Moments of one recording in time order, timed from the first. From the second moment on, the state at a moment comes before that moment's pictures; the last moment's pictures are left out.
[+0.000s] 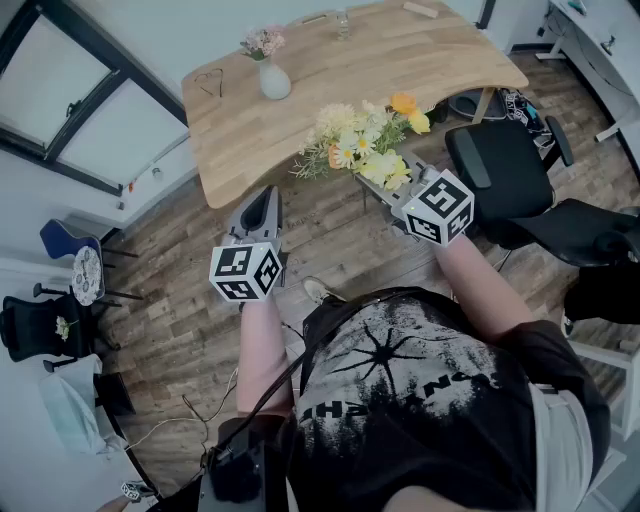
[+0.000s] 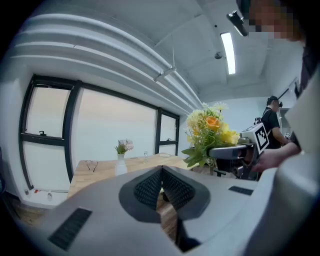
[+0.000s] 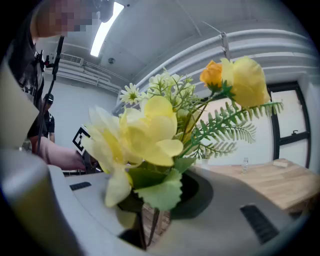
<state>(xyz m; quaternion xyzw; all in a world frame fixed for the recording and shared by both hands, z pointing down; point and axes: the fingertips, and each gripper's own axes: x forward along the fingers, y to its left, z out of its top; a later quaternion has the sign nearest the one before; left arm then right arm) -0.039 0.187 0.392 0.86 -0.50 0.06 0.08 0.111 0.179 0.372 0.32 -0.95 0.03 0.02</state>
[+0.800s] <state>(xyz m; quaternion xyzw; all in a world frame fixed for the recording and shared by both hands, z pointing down) -0.033 0.187 0.396 0.86 -0.50 0.07 0.08 0.108 0.185 0.375 0.30 -0.95 0.03 0.02</state>
